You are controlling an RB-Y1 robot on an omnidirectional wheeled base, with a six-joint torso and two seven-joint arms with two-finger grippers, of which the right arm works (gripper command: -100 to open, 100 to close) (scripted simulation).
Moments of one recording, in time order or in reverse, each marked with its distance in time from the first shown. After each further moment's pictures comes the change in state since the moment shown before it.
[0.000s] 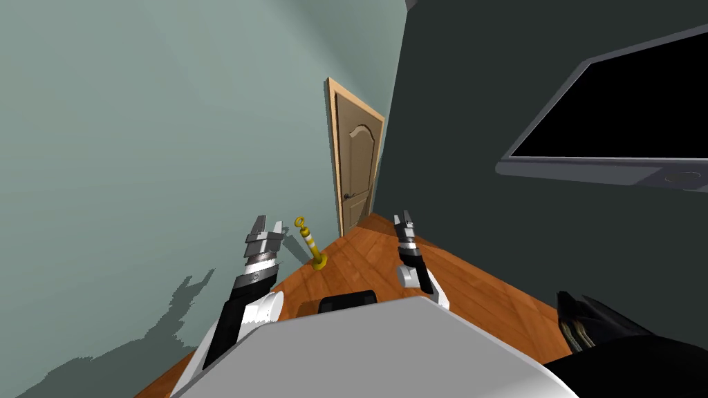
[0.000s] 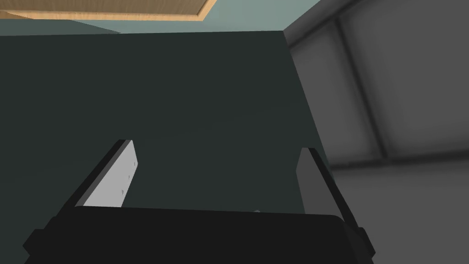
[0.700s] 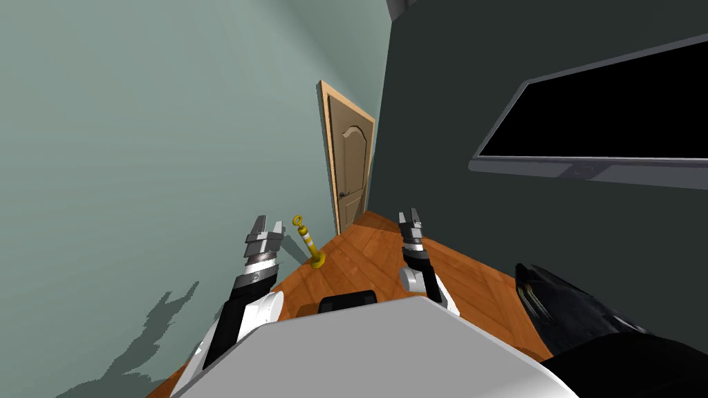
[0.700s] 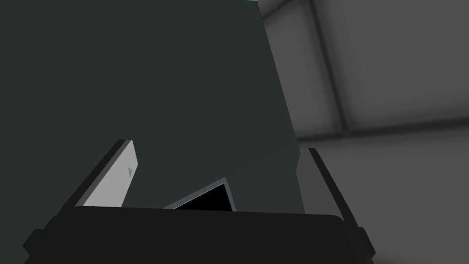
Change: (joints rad) arm 0.068 0.027 -0.004 -0.141 0.003 0.004 0.013
